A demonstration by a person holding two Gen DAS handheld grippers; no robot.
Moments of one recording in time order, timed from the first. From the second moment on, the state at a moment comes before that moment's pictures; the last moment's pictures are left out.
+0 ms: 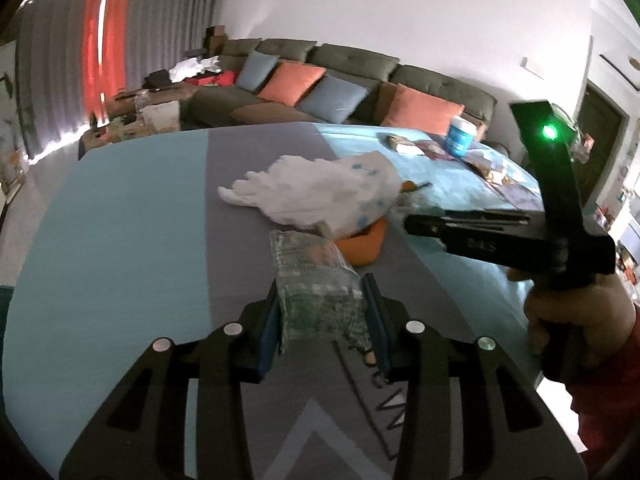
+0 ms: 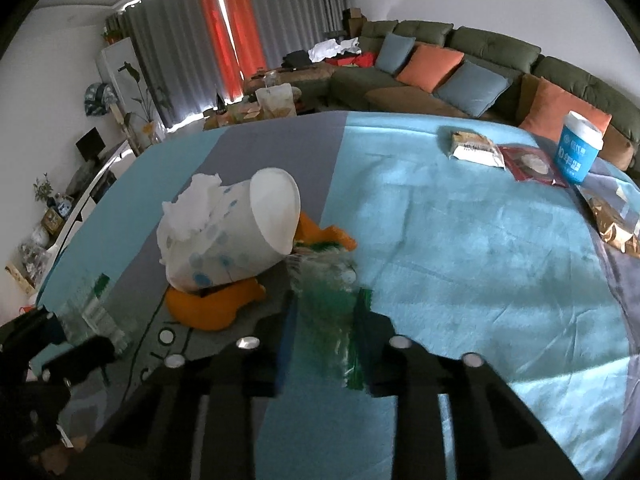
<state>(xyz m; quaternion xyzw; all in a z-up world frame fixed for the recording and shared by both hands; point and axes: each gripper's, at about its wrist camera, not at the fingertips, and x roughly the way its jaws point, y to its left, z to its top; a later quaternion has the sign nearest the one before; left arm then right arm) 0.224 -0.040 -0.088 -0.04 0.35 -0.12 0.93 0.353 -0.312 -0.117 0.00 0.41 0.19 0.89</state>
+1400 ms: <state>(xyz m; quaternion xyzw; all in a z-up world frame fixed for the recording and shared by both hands) 0.076 0.190 0.003 -0.06 0.22 0.22 0.95 0.241 -0.080 -0.011 -0.08 0.27 0.44 0.86</state>
